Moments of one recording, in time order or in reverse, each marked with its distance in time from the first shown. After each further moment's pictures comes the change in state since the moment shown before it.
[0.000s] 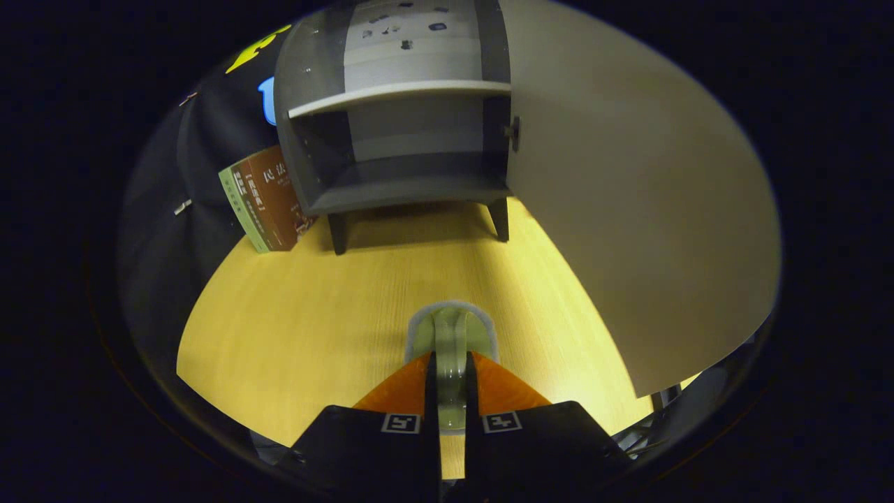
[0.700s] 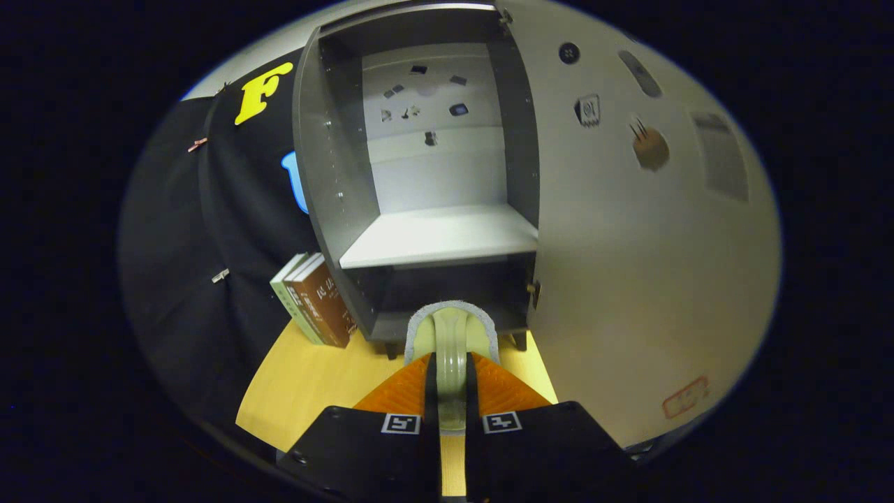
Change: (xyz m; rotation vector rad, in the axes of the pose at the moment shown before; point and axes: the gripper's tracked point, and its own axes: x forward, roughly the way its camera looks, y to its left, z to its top) arm -0.084 0.045 0.219 0.021 -0.232 0.102
